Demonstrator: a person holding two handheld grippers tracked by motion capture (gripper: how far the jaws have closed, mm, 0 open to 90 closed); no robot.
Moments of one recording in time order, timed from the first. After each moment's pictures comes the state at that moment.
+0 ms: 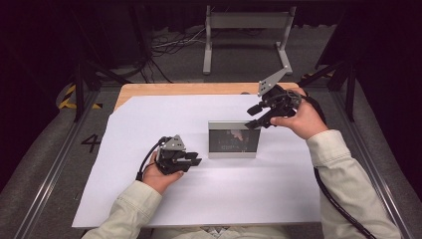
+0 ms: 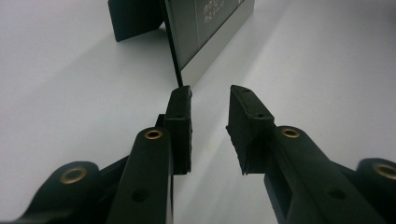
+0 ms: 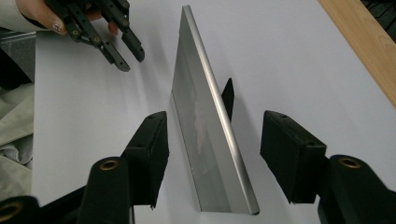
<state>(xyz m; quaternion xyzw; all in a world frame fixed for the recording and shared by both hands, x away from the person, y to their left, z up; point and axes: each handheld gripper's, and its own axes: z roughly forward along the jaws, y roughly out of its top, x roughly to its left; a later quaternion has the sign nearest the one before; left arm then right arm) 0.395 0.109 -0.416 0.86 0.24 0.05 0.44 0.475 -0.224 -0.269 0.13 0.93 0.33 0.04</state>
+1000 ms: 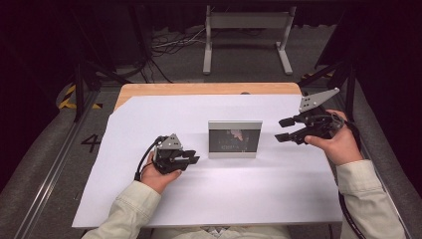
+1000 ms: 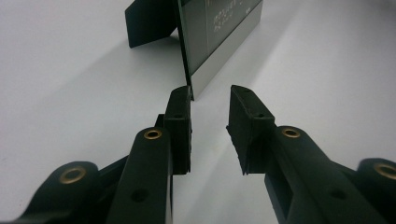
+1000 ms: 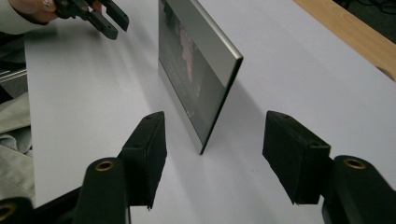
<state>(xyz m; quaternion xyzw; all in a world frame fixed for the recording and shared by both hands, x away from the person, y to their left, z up) 0.392 0.117 -0.413 0.86 0.25 0.07 0.45 0.426 -0.313 -0.295 0.21 0.89 0.38 0.08</state>
